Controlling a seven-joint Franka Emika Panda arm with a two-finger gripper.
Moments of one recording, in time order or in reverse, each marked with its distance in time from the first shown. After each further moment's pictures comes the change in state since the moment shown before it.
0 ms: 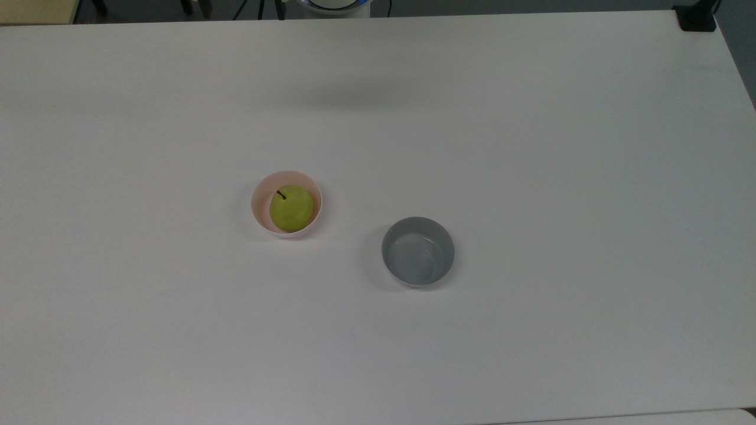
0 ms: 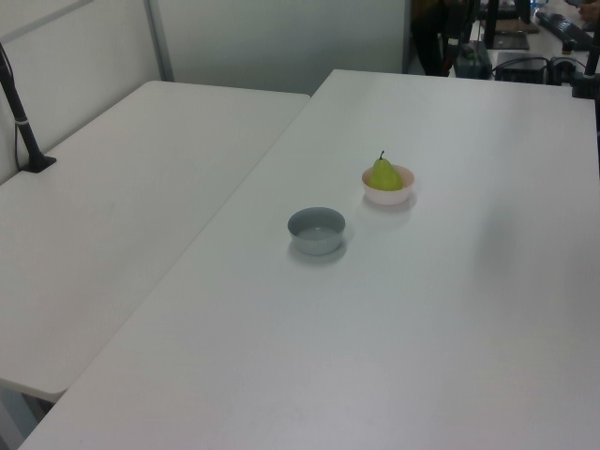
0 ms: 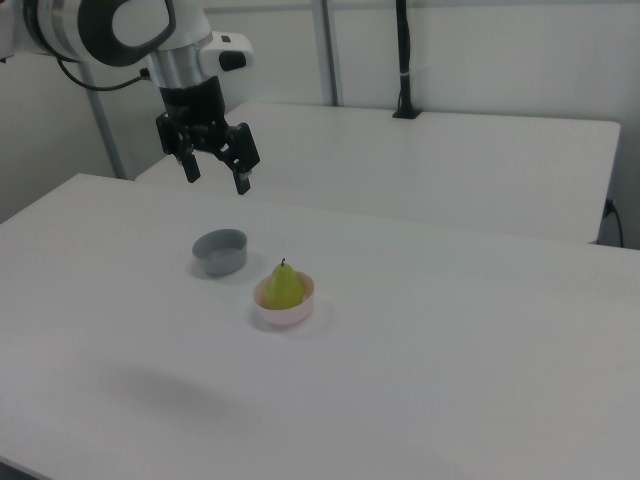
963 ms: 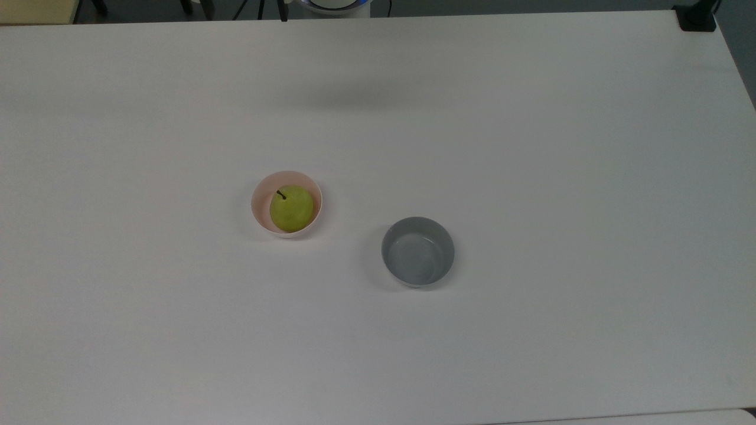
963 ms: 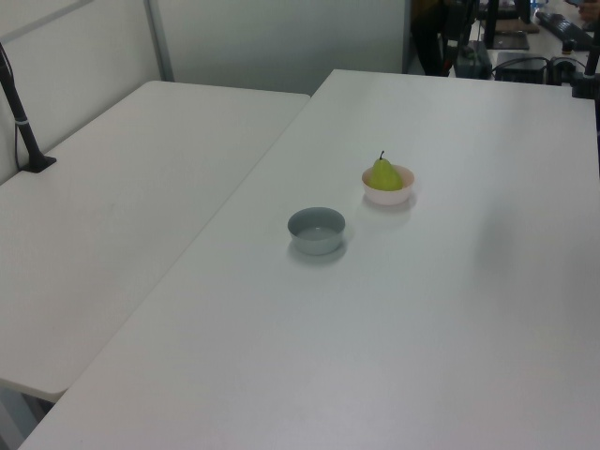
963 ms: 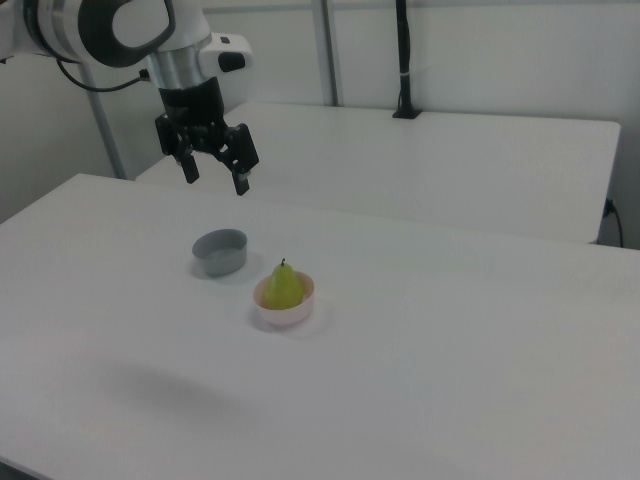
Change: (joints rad) arm 0.000 0.003 0.005 -0.001 0.000 0.000 0.000
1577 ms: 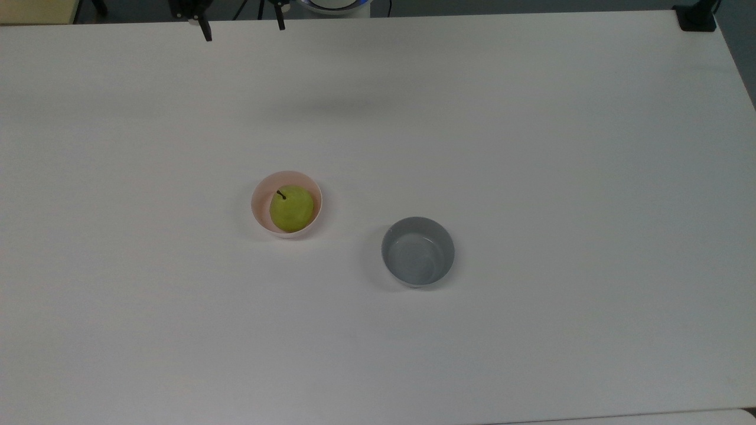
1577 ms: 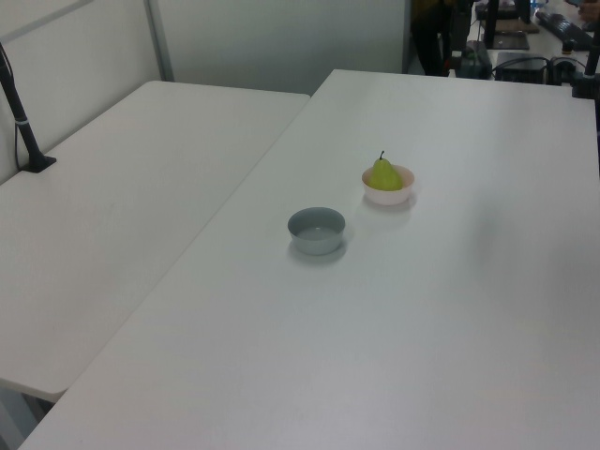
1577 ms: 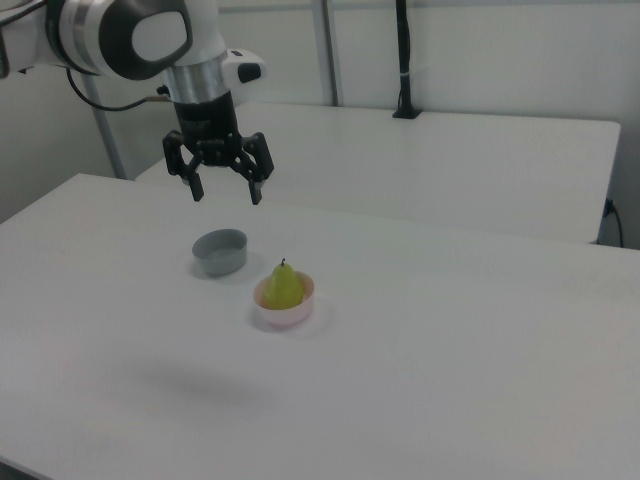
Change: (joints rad) arm -0.019 0.039 0.006 -0.001 -0.004 0.000 -0.271
